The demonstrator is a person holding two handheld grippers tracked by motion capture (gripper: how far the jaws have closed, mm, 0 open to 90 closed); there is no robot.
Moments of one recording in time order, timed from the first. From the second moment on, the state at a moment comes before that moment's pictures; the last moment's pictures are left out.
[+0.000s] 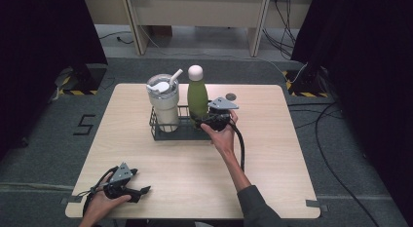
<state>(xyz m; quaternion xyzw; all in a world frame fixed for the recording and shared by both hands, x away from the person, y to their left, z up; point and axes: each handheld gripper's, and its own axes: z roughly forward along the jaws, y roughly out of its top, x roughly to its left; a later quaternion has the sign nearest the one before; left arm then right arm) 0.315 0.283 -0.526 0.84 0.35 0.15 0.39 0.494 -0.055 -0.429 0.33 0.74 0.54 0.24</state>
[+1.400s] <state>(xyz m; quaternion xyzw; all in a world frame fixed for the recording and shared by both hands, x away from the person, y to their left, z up) 0.315 0.284 -0.526 0.84 0.35 0.15 0.39 0.460 -0.085 -0.427 0.33 0.74 0.55 0.23</state>
